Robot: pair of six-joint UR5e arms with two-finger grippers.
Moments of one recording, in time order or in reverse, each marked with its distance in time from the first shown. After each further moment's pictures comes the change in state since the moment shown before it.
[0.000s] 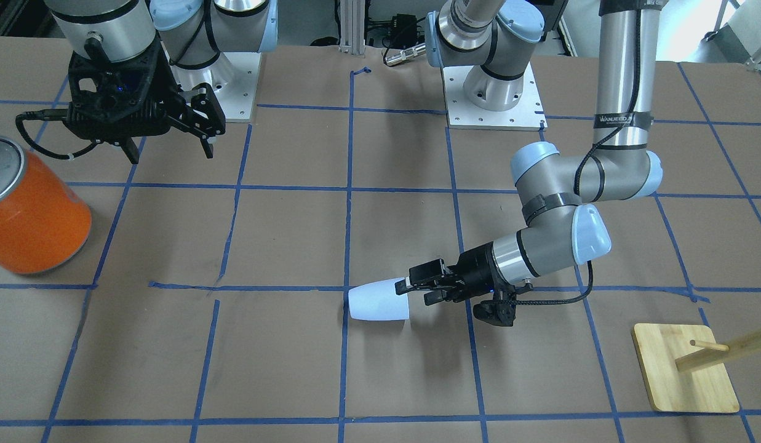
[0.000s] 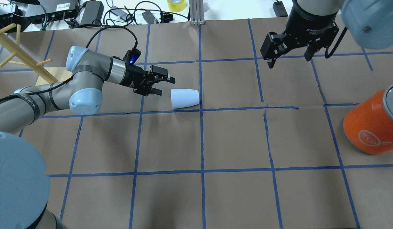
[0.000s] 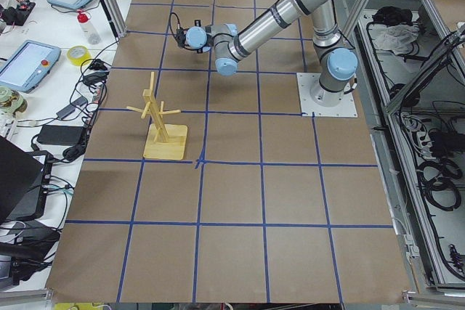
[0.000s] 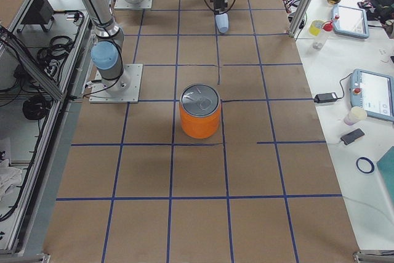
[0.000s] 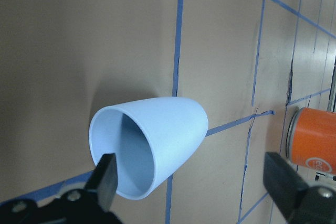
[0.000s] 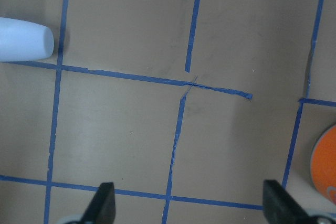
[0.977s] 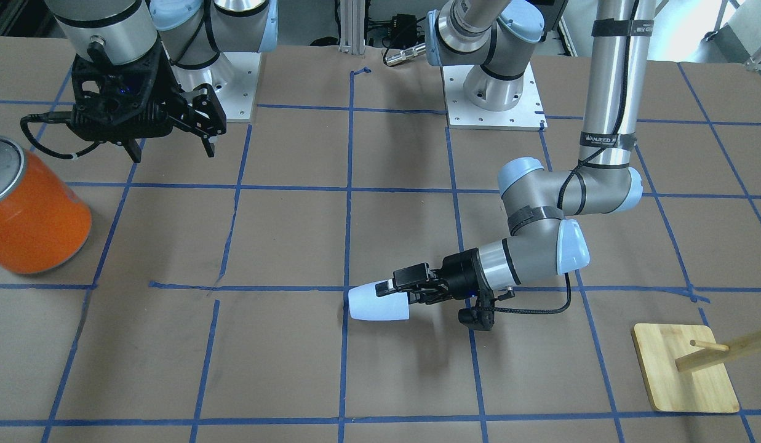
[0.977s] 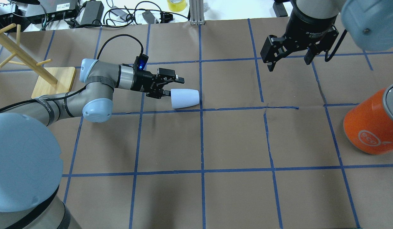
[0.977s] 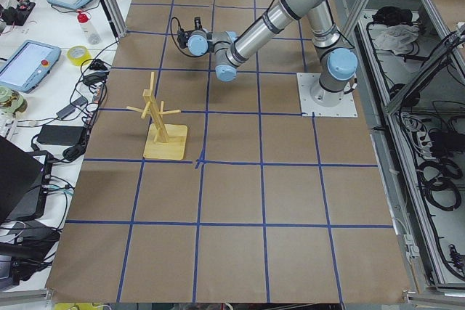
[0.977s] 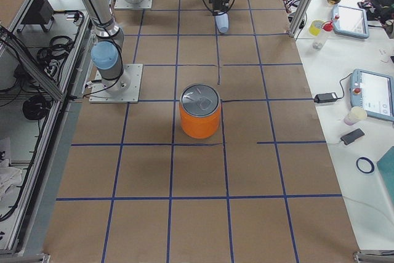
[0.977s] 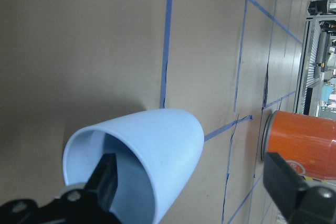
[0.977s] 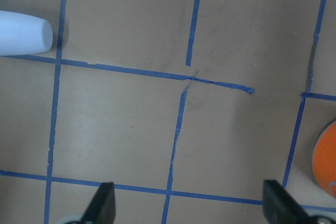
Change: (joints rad) left arm -0.020 -0.059 -0.010 0.070 -0.182 -0.067; right arm -0.001 -0.002 0.007 0.010 0.001 -0.001
